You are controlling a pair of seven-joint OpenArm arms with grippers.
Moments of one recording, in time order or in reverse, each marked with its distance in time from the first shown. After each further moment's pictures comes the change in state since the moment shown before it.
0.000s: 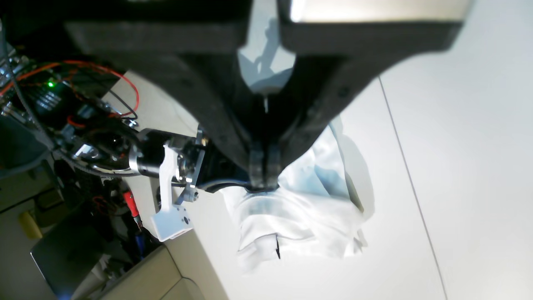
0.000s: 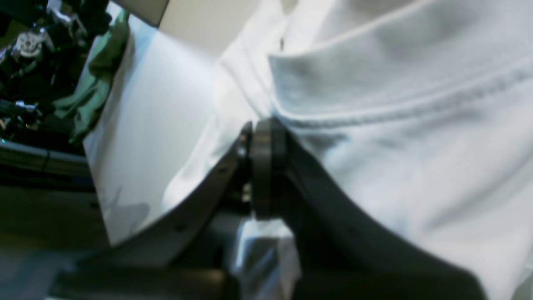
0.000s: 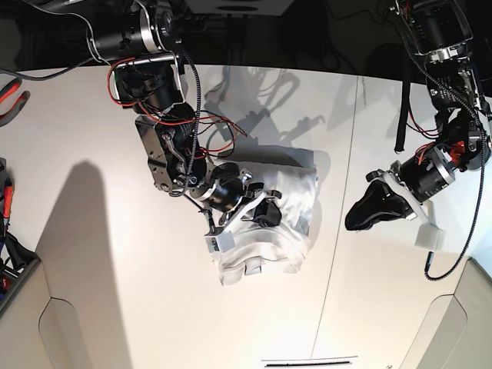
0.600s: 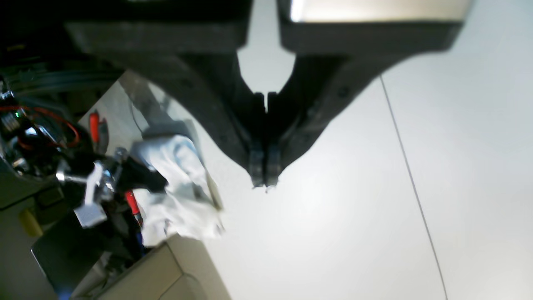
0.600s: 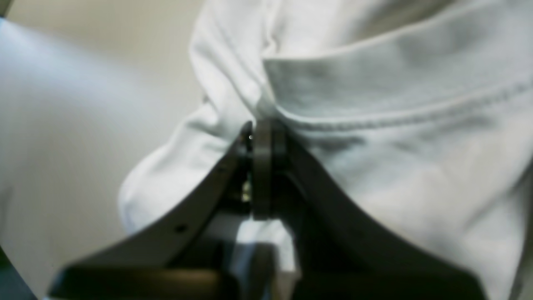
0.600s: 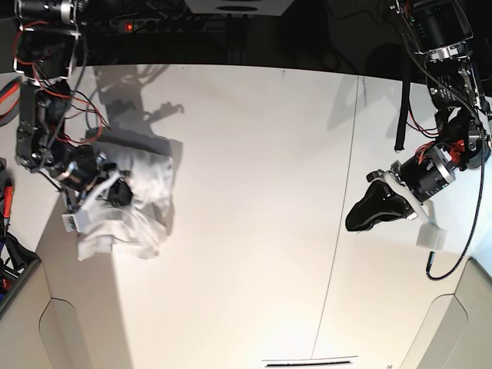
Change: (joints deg) left arm 0.3 -0.1 0.0 0.0 -0.1 0.0 -1.1; right arm -12.2 23.7 12.1 23.1 3.0 3.4 -18.4
